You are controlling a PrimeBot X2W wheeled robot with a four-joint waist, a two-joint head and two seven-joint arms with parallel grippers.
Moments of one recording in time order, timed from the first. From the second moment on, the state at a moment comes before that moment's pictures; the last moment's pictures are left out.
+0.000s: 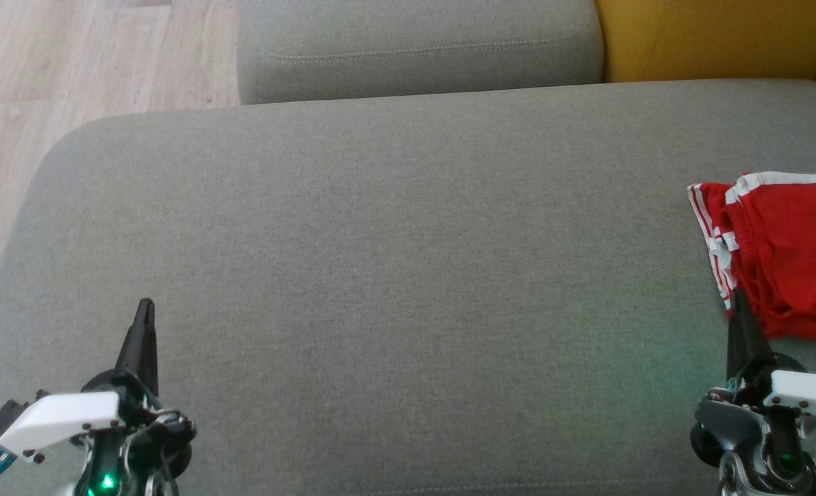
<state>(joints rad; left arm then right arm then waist) -0.05 0.05 0.07 0.27 -1.61 -0.12 0.10 -0.06 -0.05 -0.11 0.28 1.63 0.13 0.09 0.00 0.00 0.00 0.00</state>
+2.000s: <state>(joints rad) -0.05 0.05 0.08 0.27 -1.61 -0.12 0.10 -0.06 -0.05 -0.12 0.28 1.62 0.13 0.10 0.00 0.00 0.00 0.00</state>
